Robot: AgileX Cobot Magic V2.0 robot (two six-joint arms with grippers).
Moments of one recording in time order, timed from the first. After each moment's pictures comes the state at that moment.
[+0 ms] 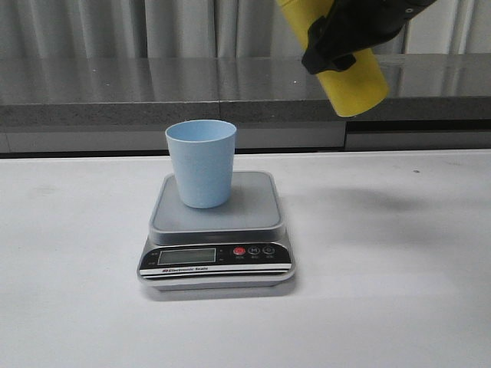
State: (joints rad) left arm -0.13 0.25 -0.31 0.10 0.24 -0.11; right arm 0.38 1.65 -1.14 -0.75 -0.01 0.30
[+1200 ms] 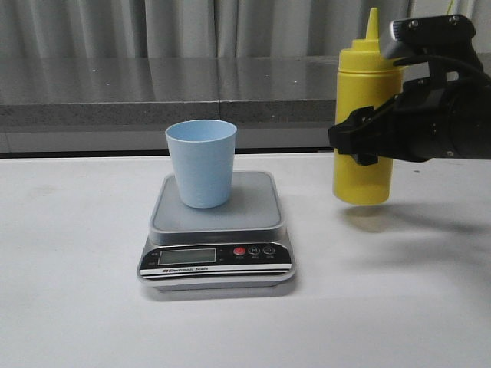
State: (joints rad) left arm -0.13 0.25 -0.31 0.10 0.24 -0.11; right arm 0.27 1.78 -0.64 -0.20 -0.83 0.10
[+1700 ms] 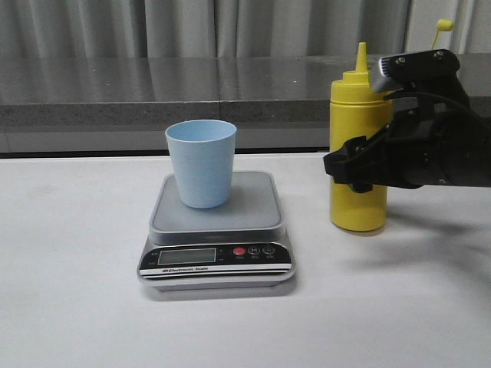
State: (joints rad) left arm -0.13 0.25 -0.31 0.10 0.24 -0.11; right arm 0.27 1.86 -0.64 -0.22 -0.86 0.09
